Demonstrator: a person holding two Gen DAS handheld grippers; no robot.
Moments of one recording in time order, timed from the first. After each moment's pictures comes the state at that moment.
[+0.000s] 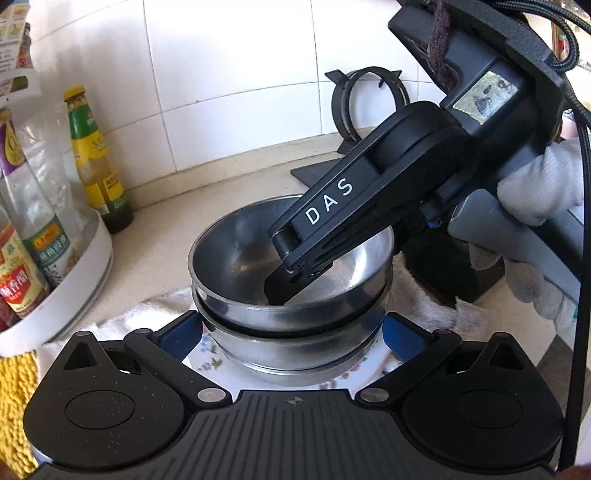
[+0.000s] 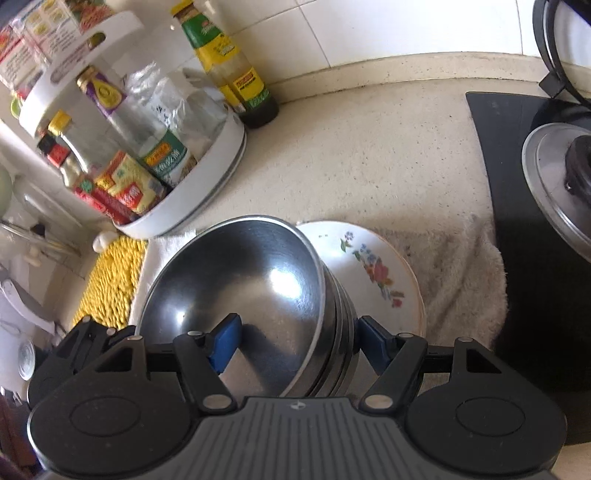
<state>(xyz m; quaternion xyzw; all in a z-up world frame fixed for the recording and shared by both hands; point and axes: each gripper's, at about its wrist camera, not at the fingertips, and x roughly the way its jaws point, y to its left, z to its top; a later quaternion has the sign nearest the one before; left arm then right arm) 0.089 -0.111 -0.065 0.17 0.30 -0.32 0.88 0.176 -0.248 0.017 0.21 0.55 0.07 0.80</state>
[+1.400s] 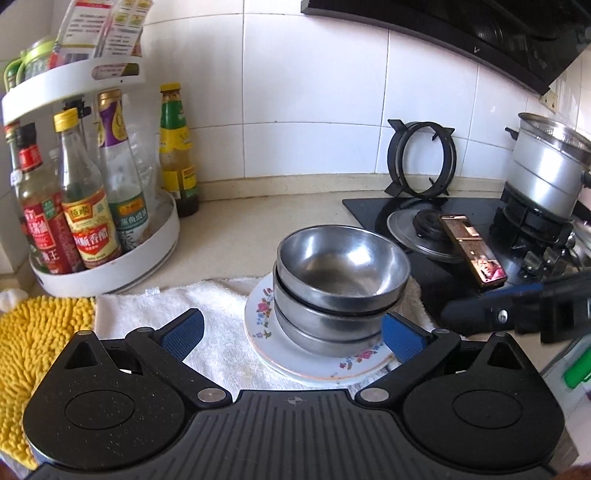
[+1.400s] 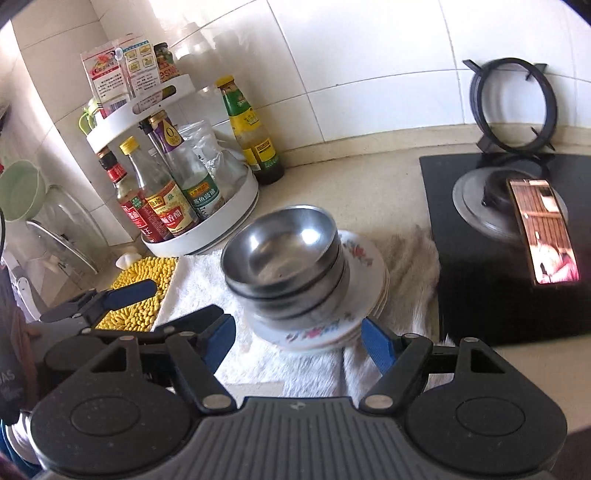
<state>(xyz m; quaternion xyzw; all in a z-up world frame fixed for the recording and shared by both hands) 0.053 -0.048 -0.018 0.07 0.30 -0.26 0.92 0.031 -0.215 0.105 0.17 0.44 0.01 0.88</state>
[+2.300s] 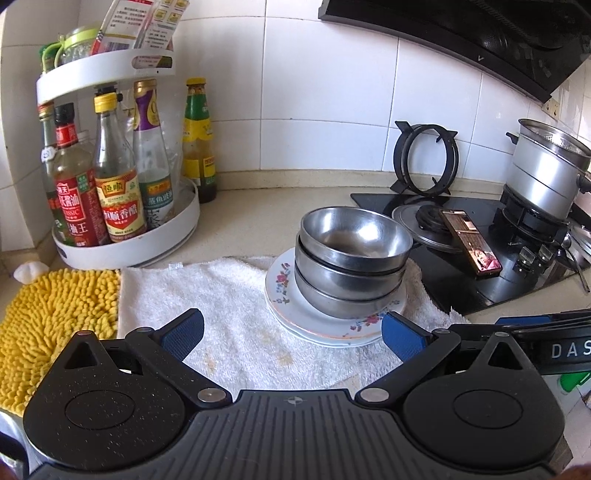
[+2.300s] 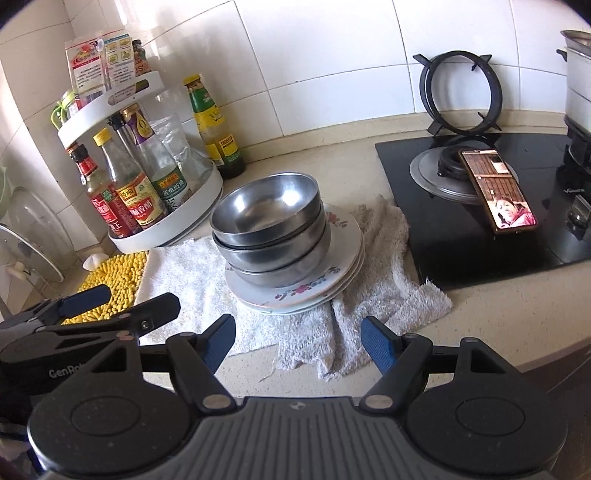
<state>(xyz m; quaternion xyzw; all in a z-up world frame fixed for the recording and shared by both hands) 0.024 -0.011 -0.019 0.06 0.31 -0.25 0.92 -0.008 -0.178 0.095 0.17 0.44 -0.08 0.88</state>
